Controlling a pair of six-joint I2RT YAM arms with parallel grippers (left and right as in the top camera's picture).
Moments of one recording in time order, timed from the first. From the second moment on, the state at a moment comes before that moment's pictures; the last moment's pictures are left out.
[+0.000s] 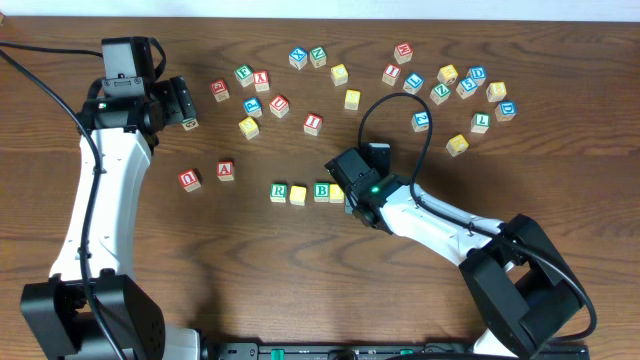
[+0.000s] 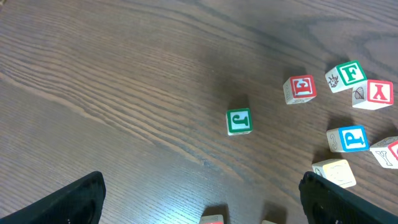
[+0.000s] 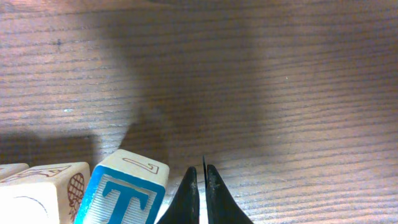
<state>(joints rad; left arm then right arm) 0.09 1.61 1.39 -0.70 -0.22 -0.18 0.69 1.81 1.02 -0.46 0.37 0.69</state>
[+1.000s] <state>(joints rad) 0.09 1.61 1.39 -0.70 -0.22 -0.18 0.69 1.81 1.02 -0.40 0.37 0.64</state>
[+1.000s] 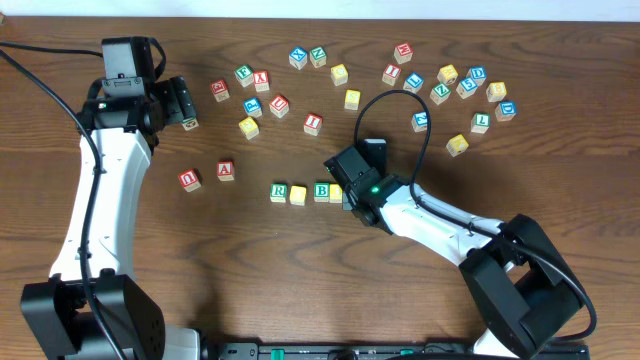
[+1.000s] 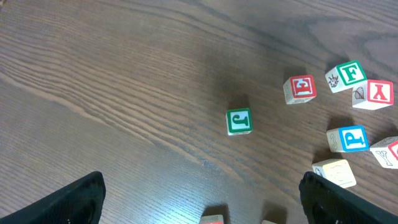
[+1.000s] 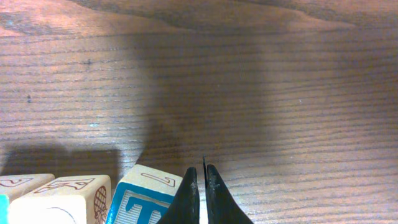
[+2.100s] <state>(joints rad) 0.09 1.61 1.39 -0.70 -0.22 -0.18 0.69 1.81 1.02 -0.37 0.31 0.59</state>
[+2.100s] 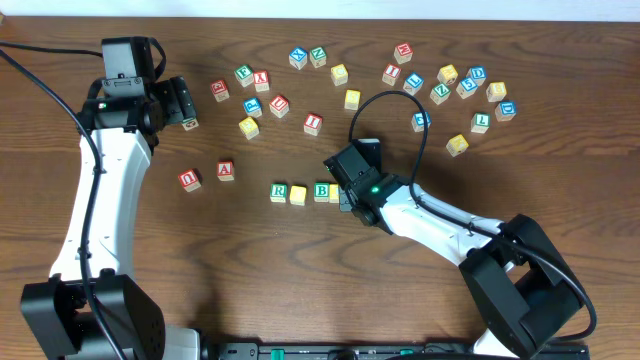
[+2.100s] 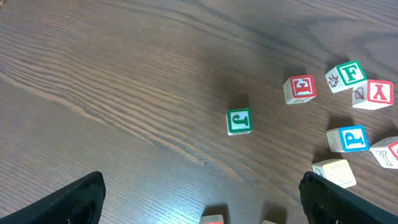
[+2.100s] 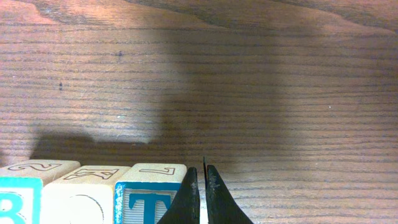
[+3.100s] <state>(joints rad) 0.09 1.61 1.39 -0.70 -0.22 -0.18 0.69 1.81 1.02 -0.35 0.27 0.58</state>
